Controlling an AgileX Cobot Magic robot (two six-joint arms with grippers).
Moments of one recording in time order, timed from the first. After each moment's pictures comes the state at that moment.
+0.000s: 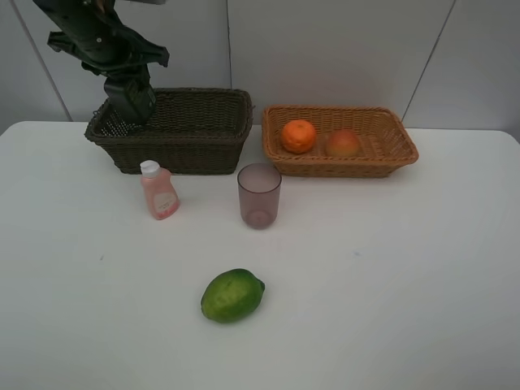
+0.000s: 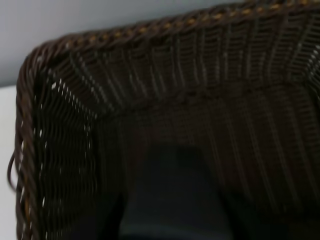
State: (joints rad) left arm -0.25 1.94 -1.51 0.25 0.49 -0.25; right arm -0.06 0.00 -0.53 -0.01 1.06 0.01
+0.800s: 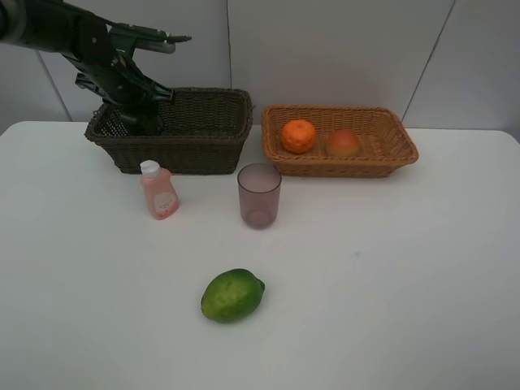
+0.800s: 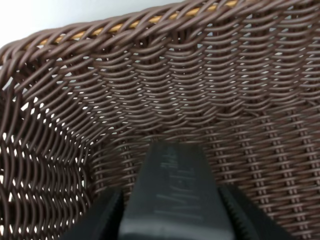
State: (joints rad) left arm -0.20 2.12 -1.51 0.28 0.31 -0.25; right arm -0.06 0.00 -0.53 -0.01 1.06 0.01
